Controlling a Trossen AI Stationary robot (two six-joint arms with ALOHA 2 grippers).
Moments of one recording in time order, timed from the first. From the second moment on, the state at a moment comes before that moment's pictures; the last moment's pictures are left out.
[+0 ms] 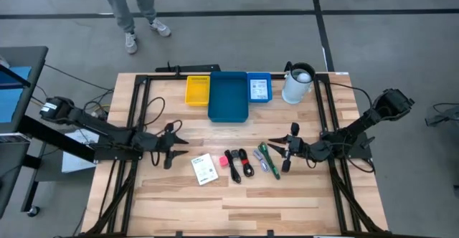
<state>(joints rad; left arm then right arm) -0.27 0.82 0.01 0.36 -0.28 -0.17 0.52 1.23 0.16 0.89 0.78 0.04</state>
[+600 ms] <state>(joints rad) -0.31 1.21 0.18 0.35 -0.31 -0.14 0.52 1.23 0.16 0.84 0.78 0.08</state>
